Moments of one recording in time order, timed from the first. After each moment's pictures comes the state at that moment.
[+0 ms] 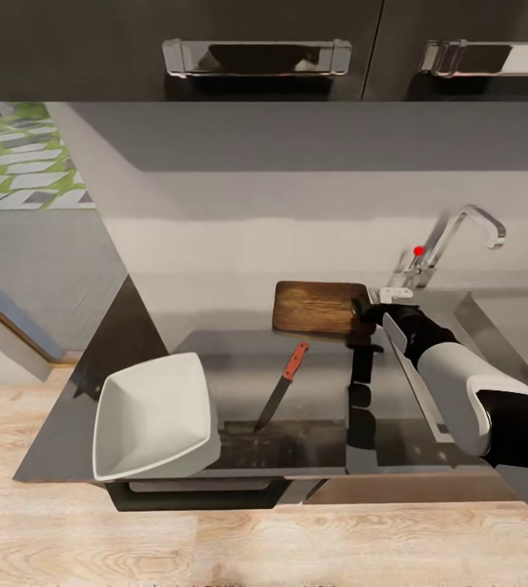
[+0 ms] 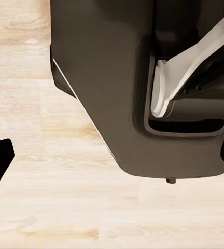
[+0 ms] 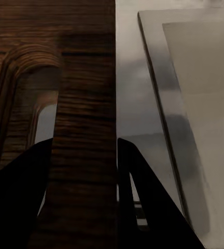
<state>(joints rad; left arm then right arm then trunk) 0.42 -0.07 -0.02 -0.42 0.01 -0.51 0.00 -1.32 -0.09 -0.06 -0.26 0.03 0.31 -0.02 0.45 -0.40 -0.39</state>
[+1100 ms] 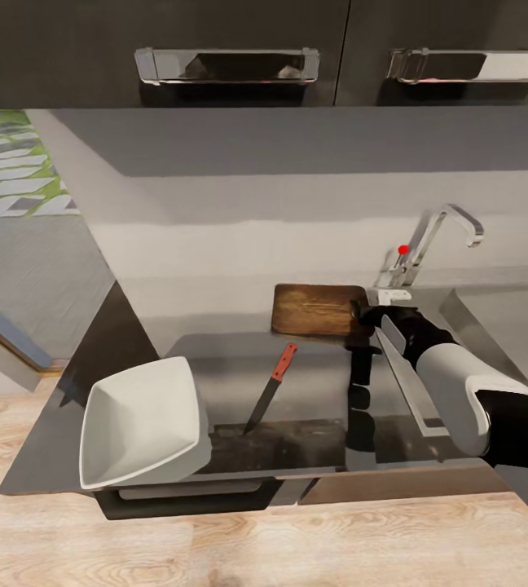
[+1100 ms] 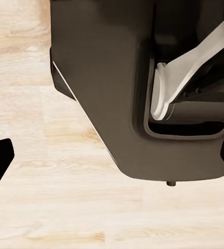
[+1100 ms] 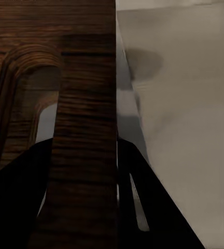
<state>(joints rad) 0.42 -0.07 -0.02 -0.42 0.01 -0.51 0.00 -1.32 -0.08 -0.07 -0.24 0.04 0.31 -0.02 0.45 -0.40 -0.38</state>
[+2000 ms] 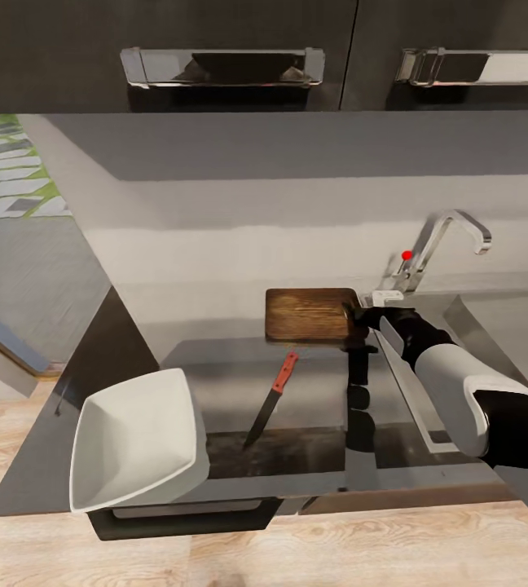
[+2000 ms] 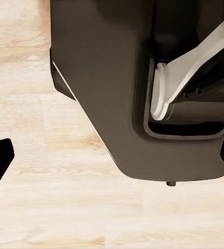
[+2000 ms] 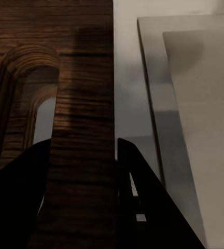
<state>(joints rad) 0.42 -0.07 -0.02 -0.42 0.01 -0.51 0.00 -1.32 -0.08 -0.04 -0.24 0.05 0.31 0.06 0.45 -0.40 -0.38</state>
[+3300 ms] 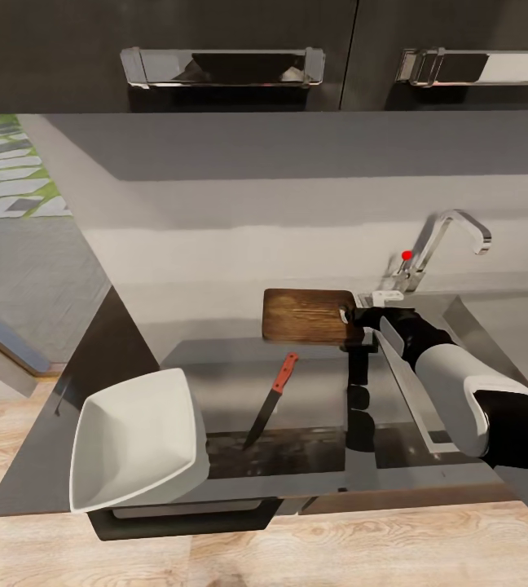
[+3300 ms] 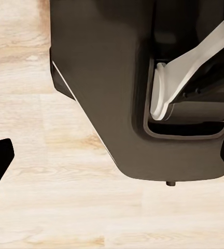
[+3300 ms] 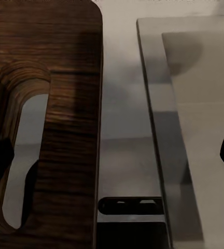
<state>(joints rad) 0.42 -0.07 -0.02 -0.42 0.01 -0.51 0.00 -1.32 -0.08 -0.04 -0.24 0.06 0.31 0.07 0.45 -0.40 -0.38</state>
